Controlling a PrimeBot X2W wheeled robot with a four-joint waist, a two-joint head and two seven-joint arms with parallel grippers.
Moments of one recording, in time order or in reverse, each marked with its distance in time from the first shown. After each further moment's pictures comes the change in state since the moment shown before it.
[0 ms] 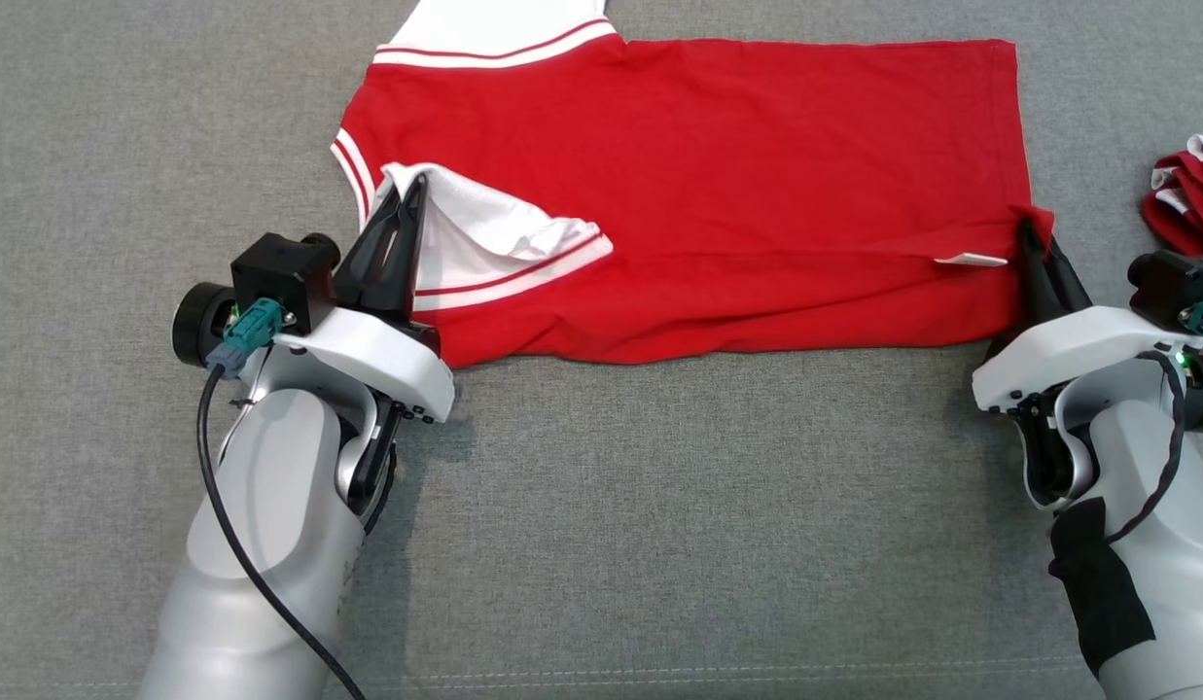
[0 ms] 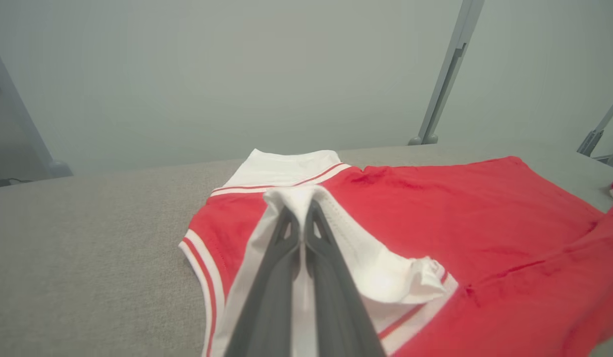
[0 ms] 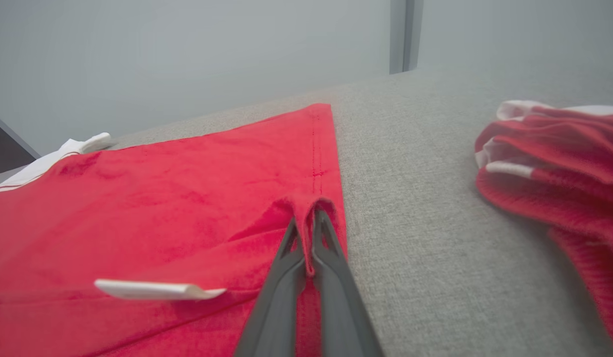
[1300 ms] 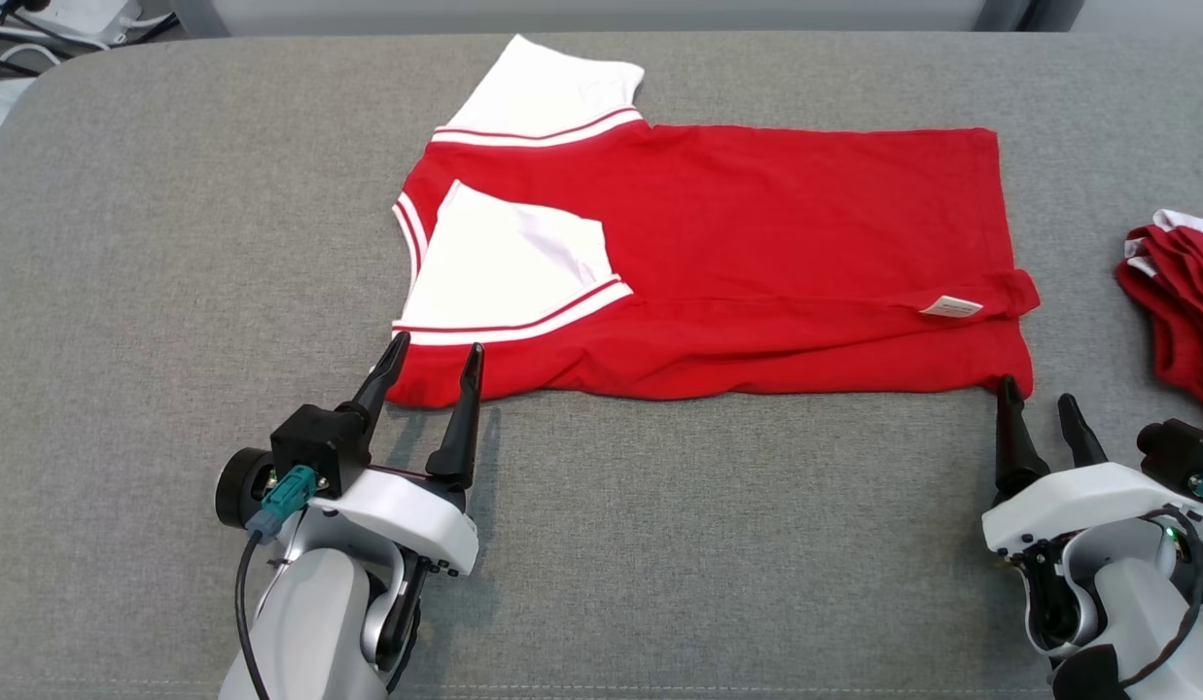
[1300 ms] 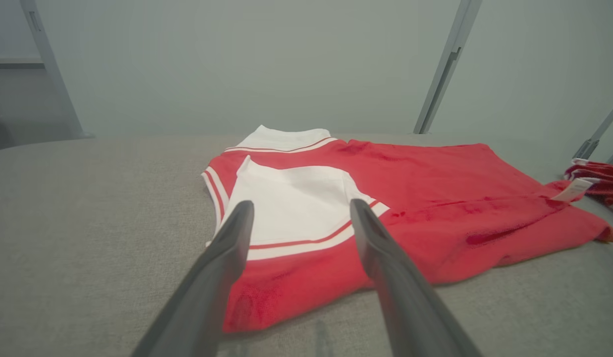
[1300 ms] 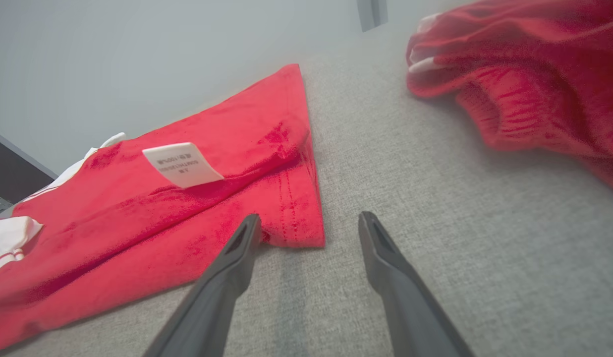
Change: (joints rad) left arm 0.292 0.004 -0.060 -0.155 -0.065 0.054 0.000; right arm 0.267 0.005 -0.010 -0.093 0.156 0.000 0.000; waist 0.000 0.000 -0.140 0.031
